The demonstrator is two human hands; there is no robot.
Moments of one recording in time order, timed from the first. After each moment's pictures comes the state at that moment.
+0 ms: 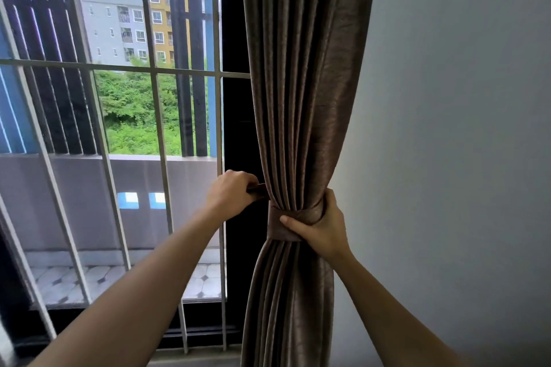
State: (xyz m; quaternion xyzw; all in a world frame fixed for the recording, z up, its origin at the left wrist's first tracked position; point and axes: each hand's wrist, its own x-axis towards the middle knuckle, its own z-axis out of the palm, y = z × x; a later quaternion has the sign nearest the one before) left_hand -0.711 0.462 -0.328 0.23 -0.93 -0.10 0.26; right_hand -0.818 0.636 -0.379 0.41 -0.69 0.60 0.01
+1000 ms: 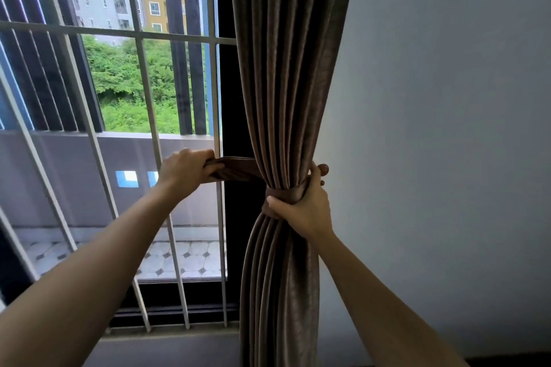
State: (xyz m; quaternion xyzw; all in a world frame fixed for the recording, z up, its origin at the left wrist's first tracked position) left_hand -0.673 0.397 -0.342 0.26 -0.91 0.00 0.32; right_hand -0.809 0.603 -0.381 0.39 -0.73 0.56 -0.01
